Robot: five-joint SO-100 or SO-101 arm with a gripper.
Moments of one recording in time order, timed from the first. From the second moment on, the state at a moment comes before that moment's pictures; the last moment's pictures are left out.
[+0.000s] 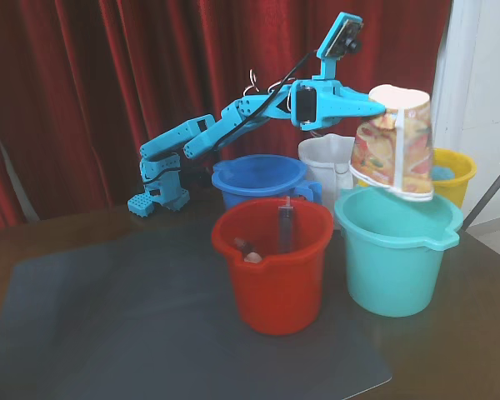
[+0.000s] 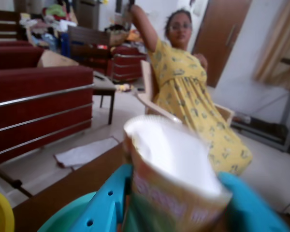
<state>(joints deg) -33.4 27.4 1.4 23.1 81.3</state>
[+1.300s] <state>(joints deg) -19.7 120.0 45.7 91.9 22.1</state>
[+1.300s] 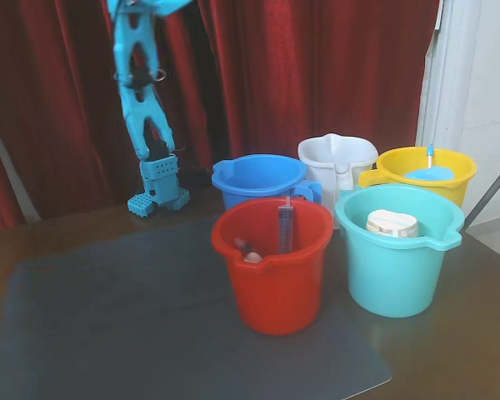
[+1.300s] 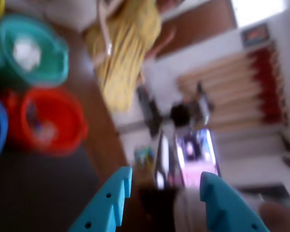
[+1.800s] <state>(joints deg) 2.6 180.3 137.9 85.3 9.1</state>
